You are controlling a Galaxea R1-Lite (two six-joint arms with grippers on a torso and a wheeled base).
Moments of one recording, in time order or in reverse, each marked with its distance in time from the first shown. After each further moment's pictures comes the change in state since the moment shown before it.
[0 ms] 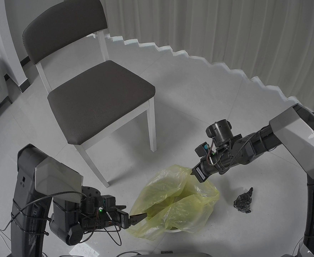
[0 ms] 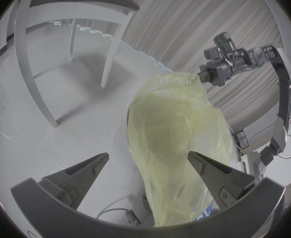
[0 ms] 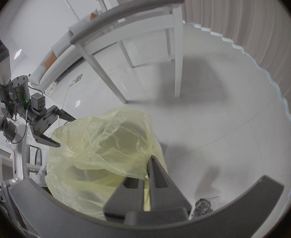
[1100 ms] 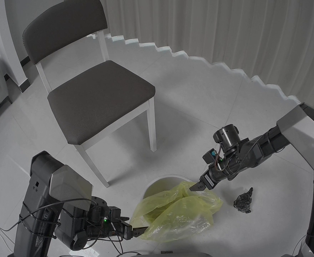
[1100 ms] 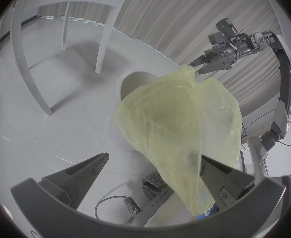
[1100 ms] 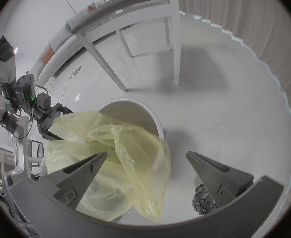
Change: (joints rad) left arm -0.036 0.093 0.012 0.000 -0.021 0.048; right arm -0.023 -0.061 0.121 0.027 -0.014 -0.027
